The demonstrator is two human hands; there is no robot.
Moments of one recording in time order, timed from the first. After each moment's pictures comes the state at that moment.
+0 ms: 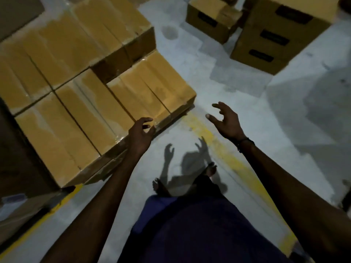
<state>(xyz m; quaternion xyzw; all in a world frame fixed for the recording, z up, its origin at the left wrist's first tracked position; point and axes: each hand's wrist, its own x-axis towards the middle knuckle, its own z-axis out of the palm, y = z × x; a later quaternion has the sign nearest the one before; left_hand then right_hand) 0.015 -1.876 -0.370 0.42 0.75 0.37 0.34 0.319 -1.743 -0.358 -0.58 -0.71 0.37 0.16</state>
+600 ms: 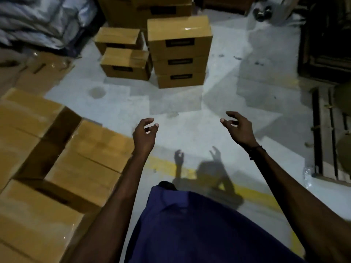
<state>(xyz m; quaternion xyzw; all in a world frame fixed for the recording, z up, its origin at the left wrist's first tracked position) 0.347 -1.576 -0.322 0.51 0.64 0.38 0.42 0.690 -1.630 -0.323 -0.73 -0.45 0.33 0.38</state>
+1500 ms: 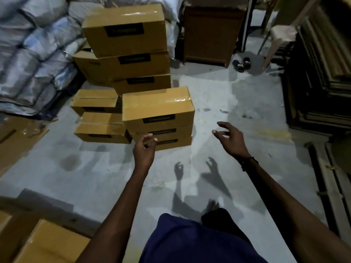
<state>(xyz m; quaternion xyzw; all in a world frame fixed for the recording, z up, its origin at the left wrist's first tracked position) 0.590 -1.076 -0.310 0.50 0.63 0.41 0.44 0.906 -1.146 -0.291 -0.71 -0.46 0.29 0.44</state>
